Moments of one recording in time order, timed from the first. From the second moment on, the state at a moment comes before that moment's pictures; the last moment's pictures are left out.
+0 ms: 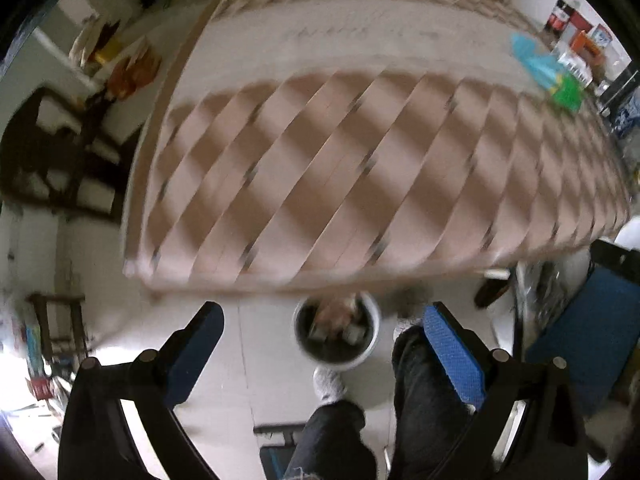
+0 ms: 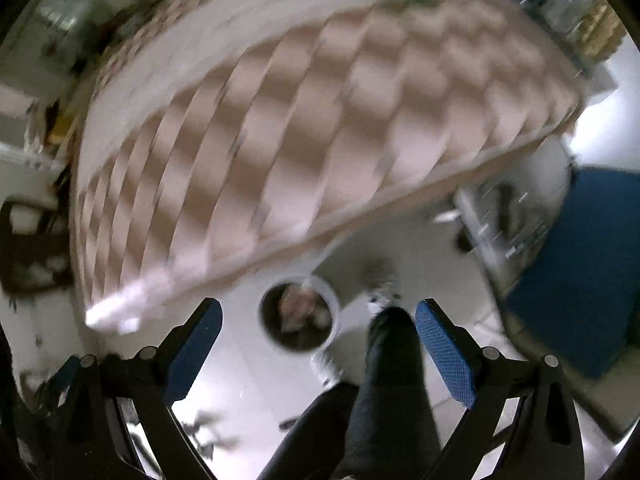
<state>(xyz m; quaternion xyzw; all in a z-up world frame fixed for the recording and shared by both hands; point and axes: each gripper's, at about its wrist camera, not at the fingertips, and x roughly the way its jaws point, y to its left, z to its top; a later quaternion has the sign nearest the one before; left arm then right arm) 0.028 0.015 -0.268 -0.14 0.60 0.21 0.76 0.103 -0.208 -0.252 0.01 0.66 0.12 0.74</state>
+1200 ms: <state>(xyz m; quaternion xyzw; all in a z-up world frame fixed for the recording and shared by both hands) 0.451 -0.060 -0.302 -0.30 0.64 0.09 0.70 0.602 -0.298 -0.299 0.04 0.70 0.03 0.72</state>
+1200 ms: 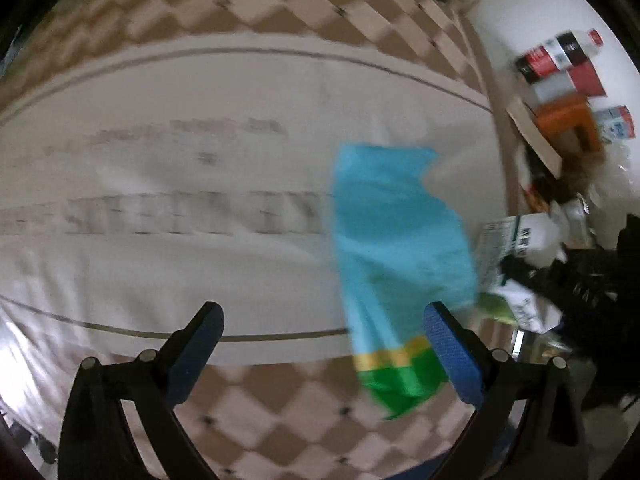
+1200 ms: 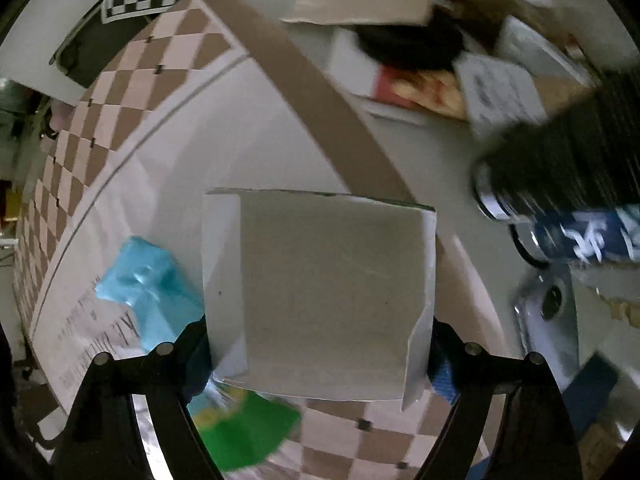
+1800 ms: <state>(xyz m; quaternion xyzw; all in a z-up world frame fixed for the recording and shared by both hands) 0.452 -0.065 -0.294 -0.24 0.63 0.11 0.73 0.579 -0.301 -0.303 0.03 0.69 0.04 0.72</state>
